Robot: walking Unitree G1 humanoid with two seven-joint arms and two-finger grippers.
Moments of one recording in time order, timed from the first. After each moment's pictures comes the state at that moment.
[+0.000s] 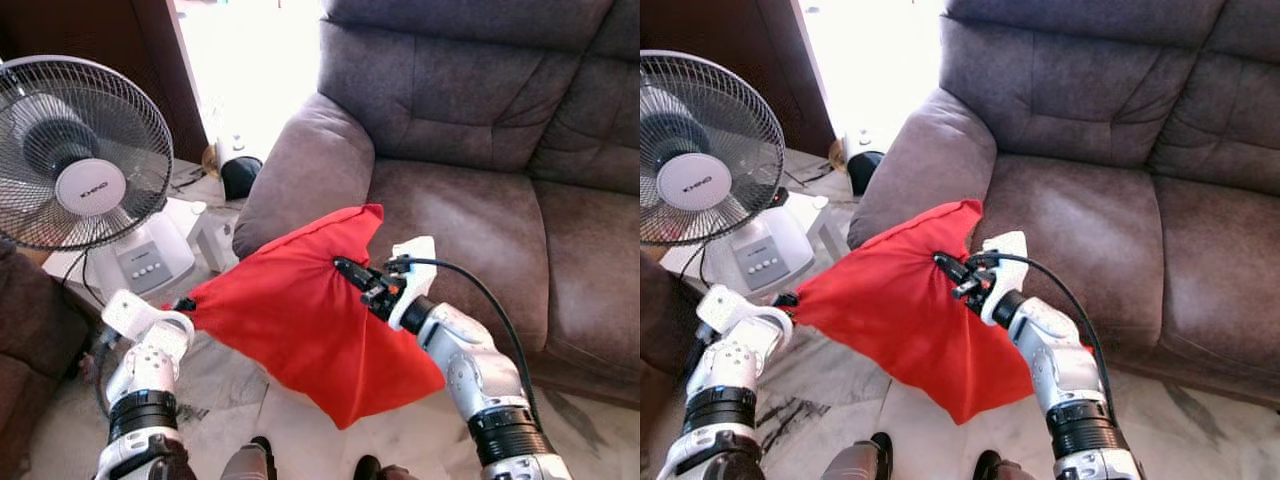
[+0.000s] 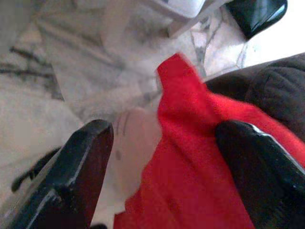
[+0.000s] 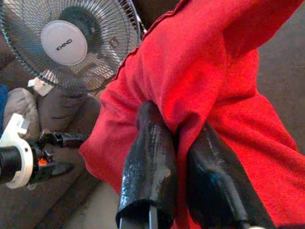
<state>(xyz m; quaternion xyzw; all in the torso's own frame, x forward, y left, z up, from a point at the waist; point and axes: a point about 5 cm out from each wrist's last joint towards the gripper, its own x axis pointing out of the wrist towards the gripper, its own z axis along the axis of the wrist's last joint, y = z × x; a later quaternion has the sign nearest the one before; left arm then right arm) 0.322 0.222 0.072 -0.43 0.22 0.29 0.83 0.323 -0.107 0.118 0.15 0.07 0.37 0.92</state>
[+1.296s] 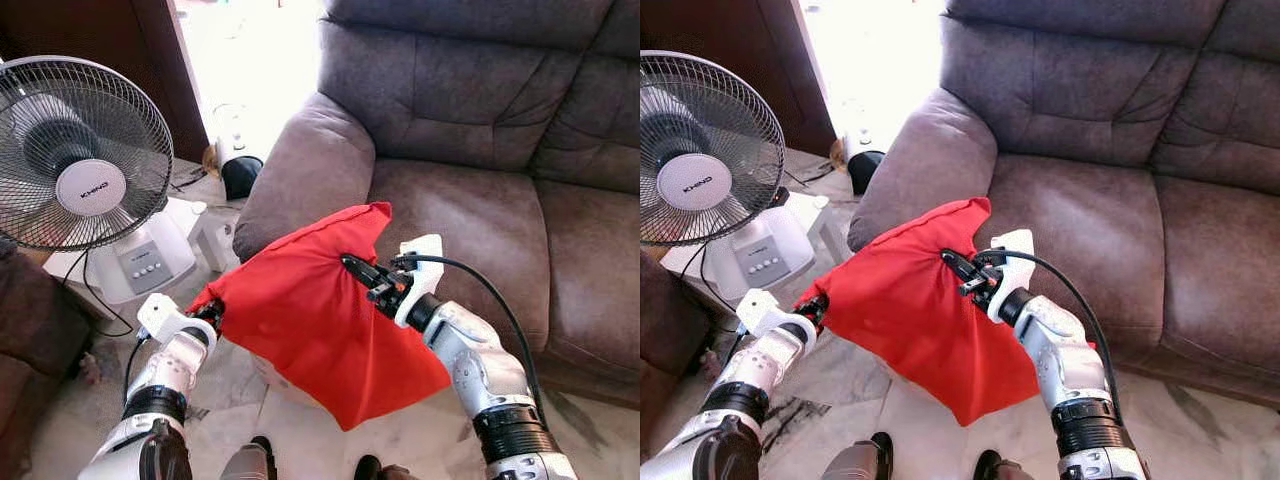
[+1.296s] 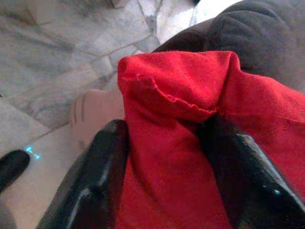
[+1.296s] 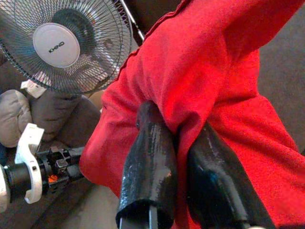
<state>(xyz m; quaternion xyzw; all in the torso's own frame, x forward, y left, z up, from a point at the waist) 0.334 0.203 0.049 -0.43 0.21 0.15 0.86 0.325 -0.113 0.120 0.14 0.07 0.36 0.92</state>
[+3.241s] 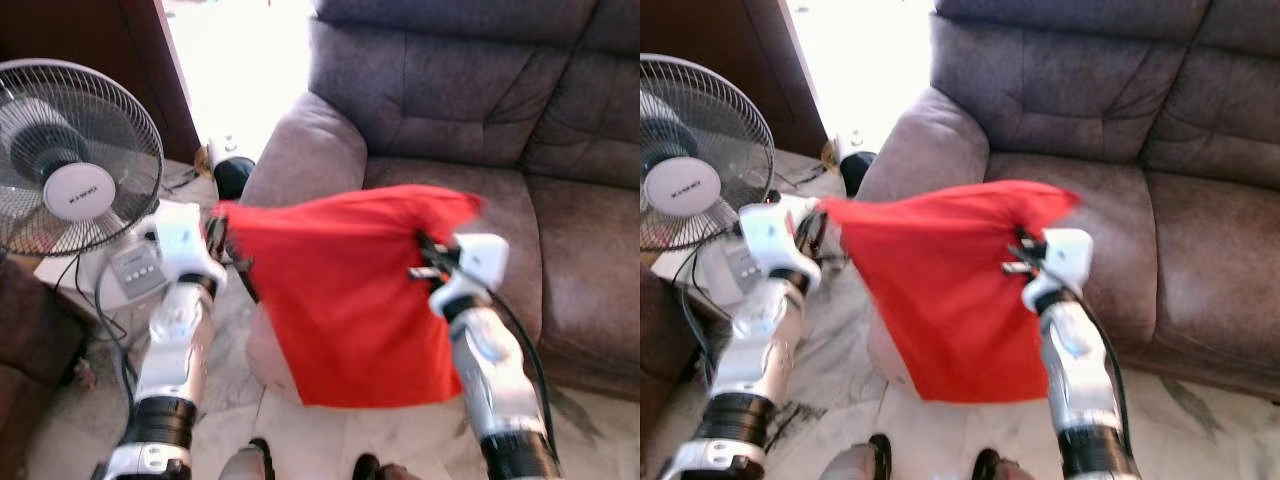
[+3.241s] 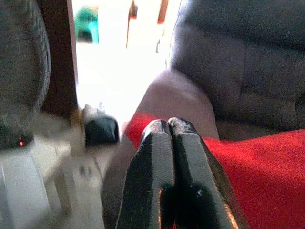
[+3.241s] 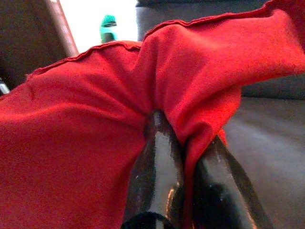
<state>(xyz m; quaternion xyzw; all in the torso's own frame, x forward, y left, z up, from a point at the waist) 0.335 0.165 0.175 -0.03 -0.15 -0.03 0.99 0.317 -0.164 0.120 0.04 -0.03 0.03 1.00</state>
